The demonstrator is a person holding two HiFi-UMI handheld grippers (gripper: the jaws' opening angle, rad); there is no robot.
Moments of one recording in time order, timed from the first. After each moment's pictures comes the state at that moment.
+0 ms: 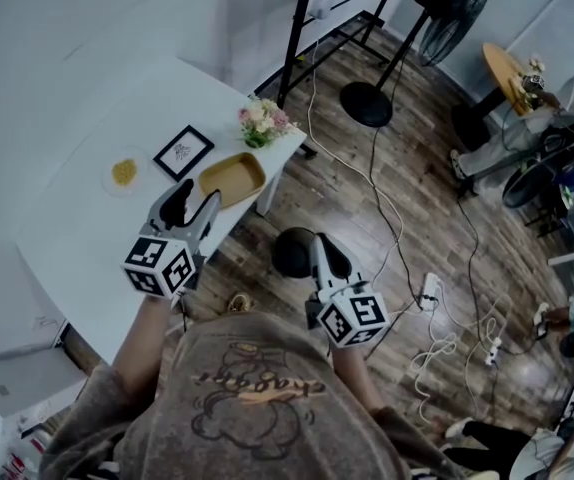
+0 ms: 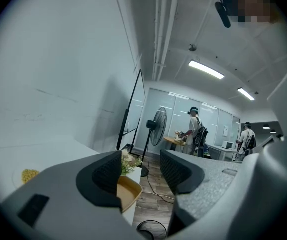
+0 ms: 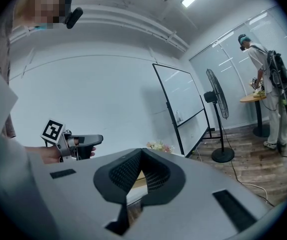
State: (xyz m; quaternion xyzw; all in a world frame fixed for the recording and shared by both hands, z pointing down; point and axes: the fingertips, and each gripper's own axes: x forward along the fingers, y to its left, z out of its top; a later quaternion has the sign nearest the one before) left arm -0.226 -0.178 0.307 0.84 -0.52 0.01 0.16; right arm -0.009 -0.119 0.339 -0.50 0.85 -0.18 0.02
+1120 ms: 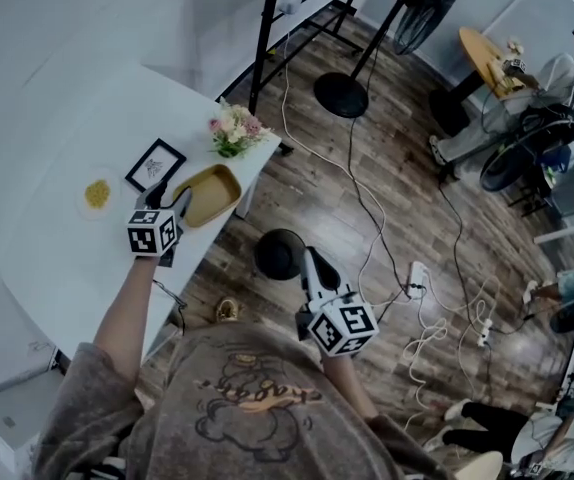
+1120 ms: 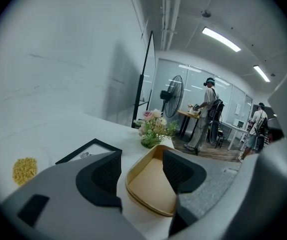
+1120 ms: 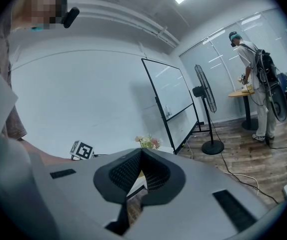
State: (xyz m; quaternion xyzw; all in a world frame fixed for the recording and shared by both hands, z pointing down) left arm -0.265 -0.294 0.477 0.80 -0.53 0.16 0.22; right arm 0.015 -0.141 0.373 -0.54 0.81 -0.22 0.00
